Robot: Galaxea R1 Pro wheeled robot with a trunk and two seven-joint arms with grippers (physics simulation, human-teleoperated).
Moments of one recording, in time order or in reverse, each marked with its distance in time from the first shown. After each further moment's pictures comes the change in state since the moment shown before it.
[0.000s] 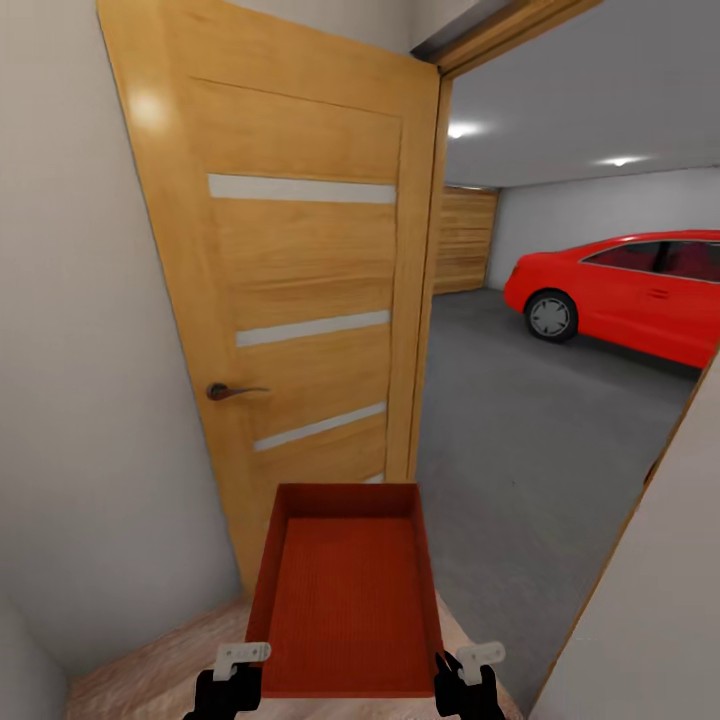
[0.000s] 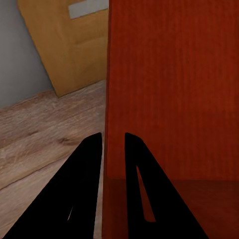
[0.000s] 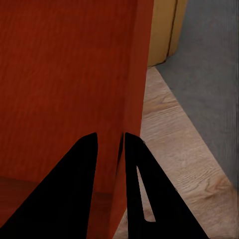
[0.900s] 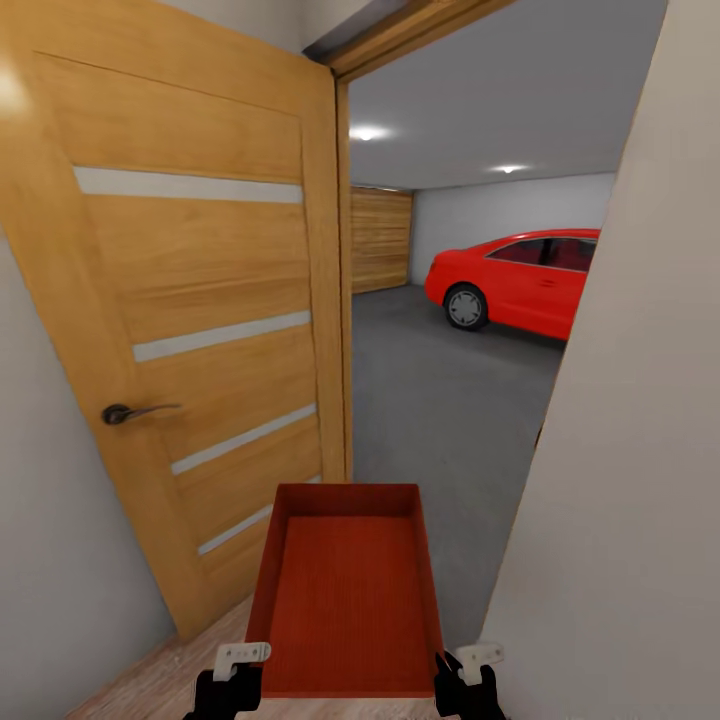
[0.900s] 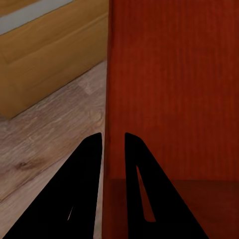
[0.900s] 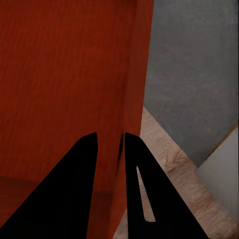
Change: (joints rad) left arm 0.000 0.000 0.000 0.000 0.000 0.000 0.000; right arm 0.000 0.000 0.000 0.000 0.000 0.000 0.000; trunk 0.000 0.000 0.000
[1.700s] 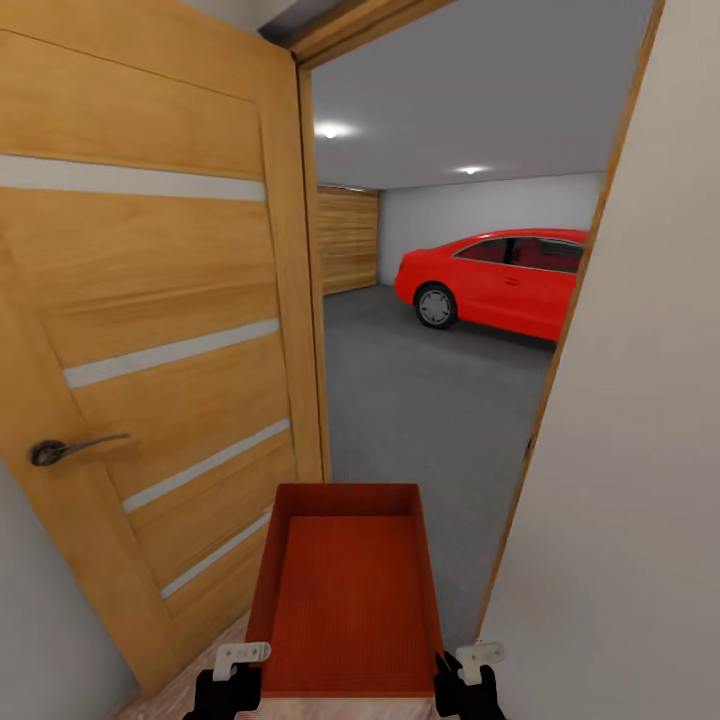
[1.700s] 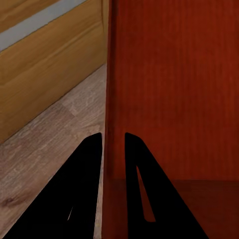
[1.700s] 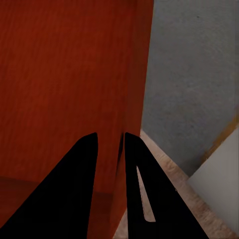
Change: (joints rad) left arm 0.000 0.001 0.000 -0.002 0.000 0.002 0.000; right arm 0.000 0.000 0.005 0.001 -0.004 0.000 -0.003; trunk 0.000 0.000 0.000
